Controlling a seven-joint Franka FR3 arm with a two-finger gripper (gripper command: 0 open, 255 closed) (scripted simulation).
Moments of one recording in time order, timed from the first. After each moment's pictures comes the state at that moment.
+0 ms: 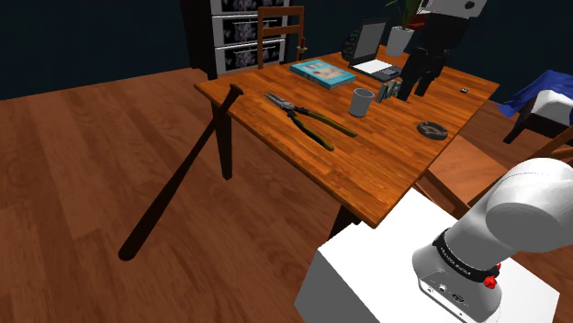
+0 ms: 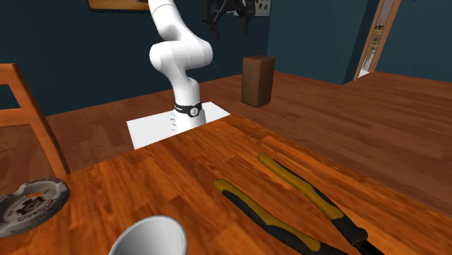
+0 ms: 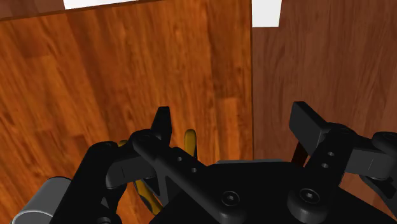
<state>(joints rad) 0.02 -0.78 -0.03 -2.39 0.09 1.55 -0.02</state>
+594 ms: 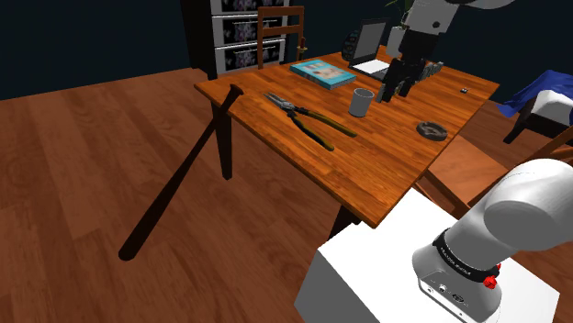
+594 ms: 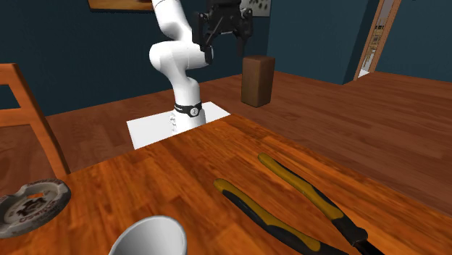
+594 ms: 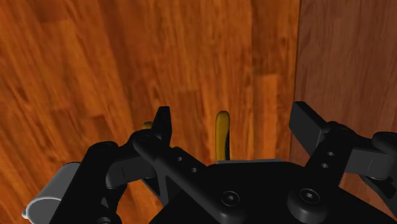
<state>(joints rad) -0.02 -0.60 -0.10 -2.38 0.01 1.72 -0.12</state>
